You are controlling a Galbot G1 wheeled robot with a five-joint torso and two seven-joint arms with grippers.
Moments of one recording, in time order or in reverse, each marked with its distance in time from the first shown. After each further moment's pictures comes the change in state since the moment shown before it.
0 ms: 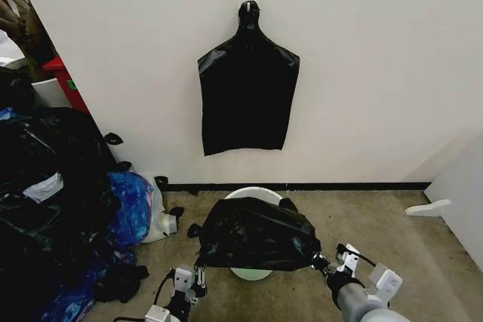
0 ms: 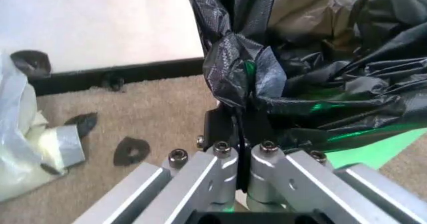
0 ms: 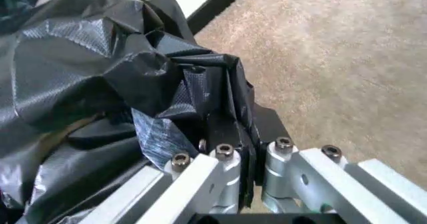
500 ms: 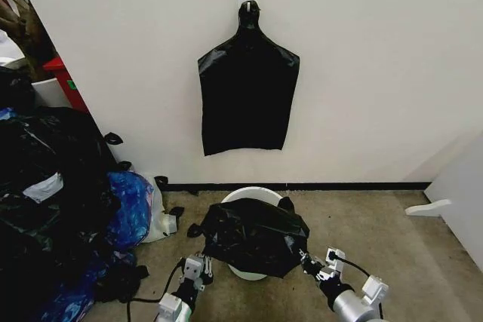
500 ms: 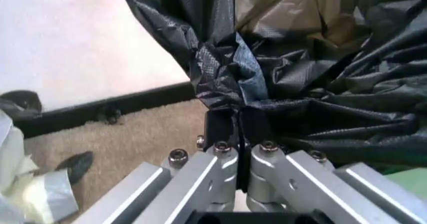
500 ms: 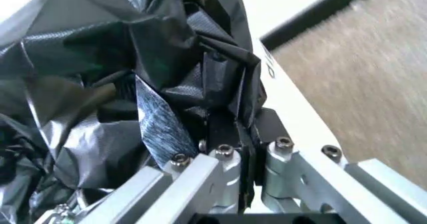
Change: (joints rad) left arm -0.163 -0.043 0.068 0.138 0.070 -0.034 0.012; right arm 0.059 0.001 0.028 -0.274 -0.094 0.116 -0.618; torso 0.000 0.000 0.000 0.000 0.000
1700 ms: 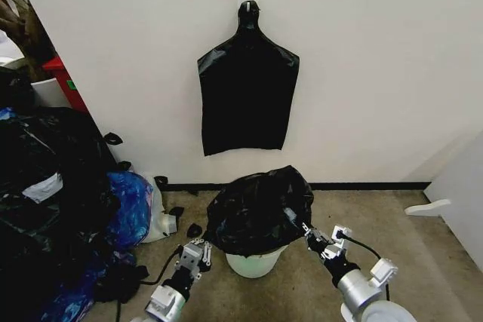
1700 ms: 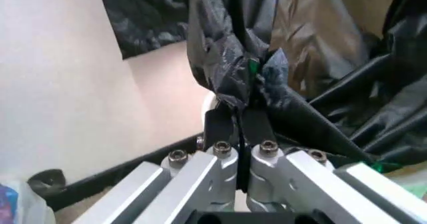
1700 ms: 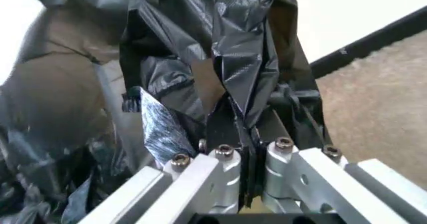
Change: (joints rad) left arm 0.101 0.108 -0.095 -0.186 0.103 -0.027 0.032; right arm -0.012 -0.032 0.013 0.256 0.001 -0.044 0.251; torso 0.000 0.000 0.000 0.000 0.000
